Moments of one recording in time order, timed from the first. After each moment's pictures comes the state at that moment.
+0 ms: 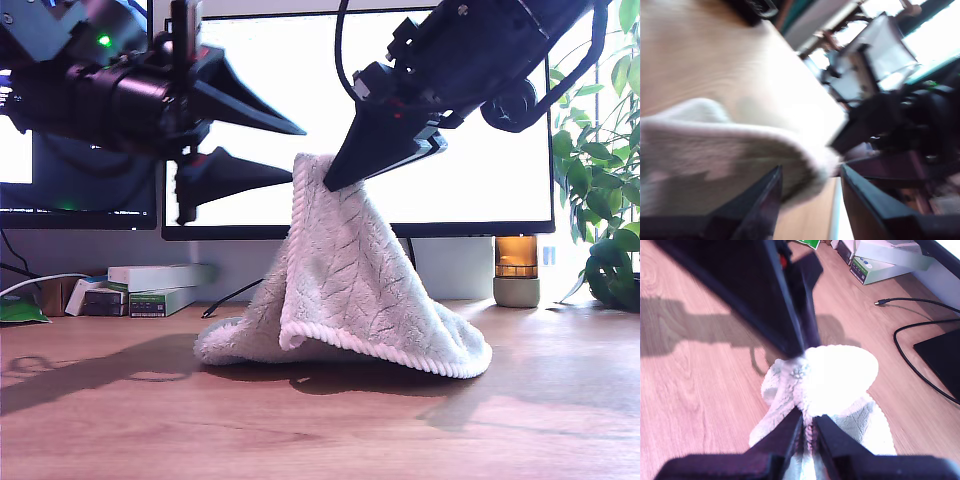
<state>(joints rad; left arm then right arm) -0.38 1.61 0.94 0.07 1.09 -0.33 0.69 1.34 0.82 -0.06 -0.20 -0.39</state>
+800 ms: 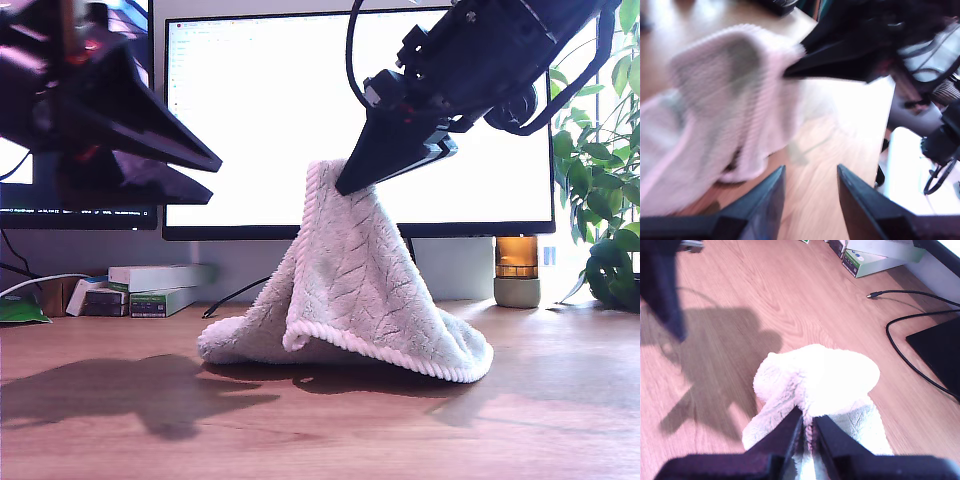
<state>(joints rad) -0.44 1.18 0.54 0.11 0.84 -0.07 0.66 1.34 0.82 -0.07 -0.20 -0.39</state>
